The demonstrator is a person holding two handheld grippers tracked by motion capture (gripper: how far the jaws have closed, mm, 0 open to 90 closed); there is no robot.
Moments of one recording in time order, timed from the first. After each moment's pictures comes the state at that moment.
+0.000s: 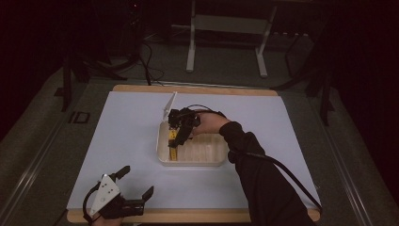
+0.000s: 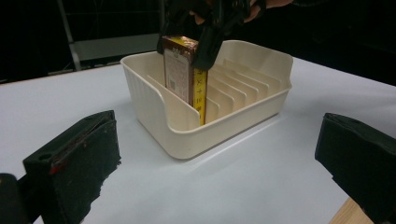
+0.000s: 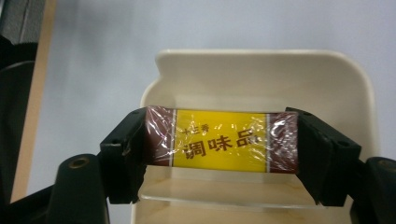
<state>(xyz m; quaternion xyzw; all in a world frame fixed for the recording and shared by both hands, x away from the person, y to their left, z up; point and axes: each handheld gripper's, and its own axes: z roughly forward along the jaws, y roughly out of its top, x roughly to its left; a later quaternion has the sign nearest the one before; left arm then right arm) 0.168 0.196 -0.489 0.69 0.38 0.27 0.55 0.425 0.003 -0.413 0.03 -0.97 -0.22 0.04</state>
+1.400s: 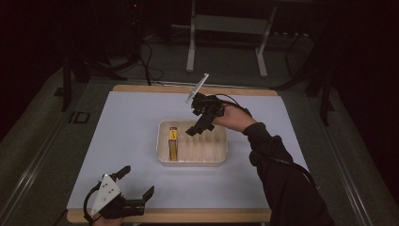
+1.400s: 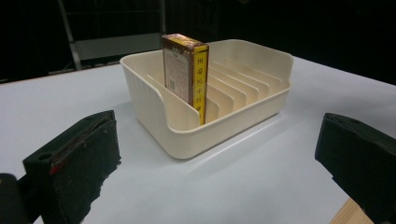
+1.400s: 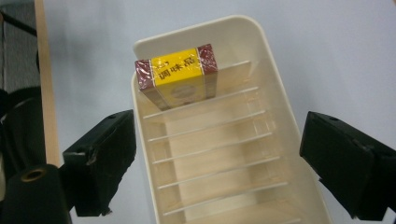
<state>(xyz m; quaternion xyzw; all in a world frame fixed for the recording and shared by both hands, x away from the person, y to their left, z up) 0.168 0.195 -0.489 0.69 0.38 0.27 0.55 0.426 -0.067 -0.359 -0.11 -0.96 -0.25 0.00</state>
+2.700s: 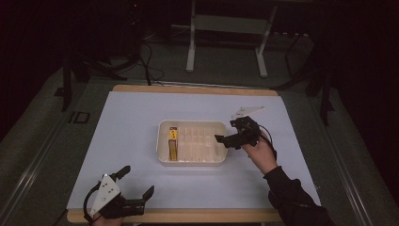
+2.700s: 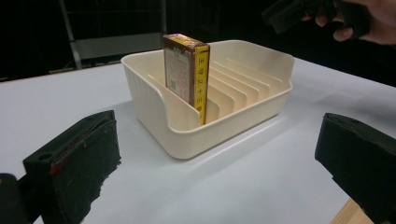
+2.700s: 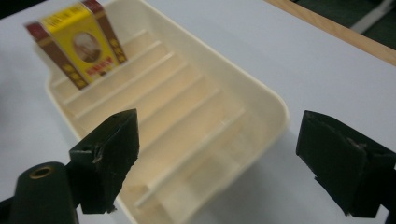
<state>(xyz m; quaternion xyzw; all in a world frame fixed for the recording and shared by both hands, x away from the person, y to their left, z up) 0.169 0.195 -0.489 0.69 0.38 0.27 0.55 0.377 -0.179 -0.418 -0.32 -0.86 -0.39 -0.13</state>
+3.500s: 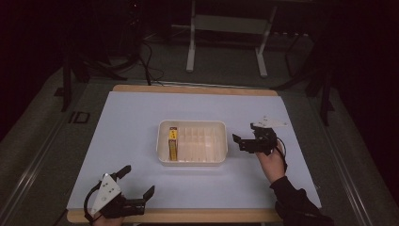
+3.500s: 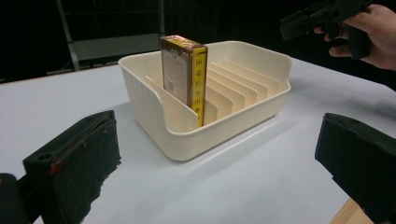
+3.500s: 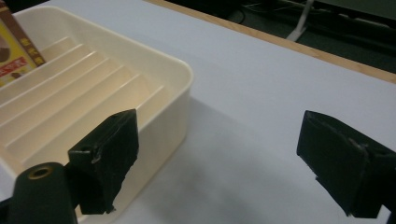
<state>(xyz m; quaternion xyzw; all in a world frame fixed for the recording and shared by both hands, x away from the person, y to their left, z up) 0.169 0.193 -0.488 0.69 0.38 0.27 0.55 0.364 -0.234 -0.449 -0.39 -0.78 -0.43 -0.22</state>
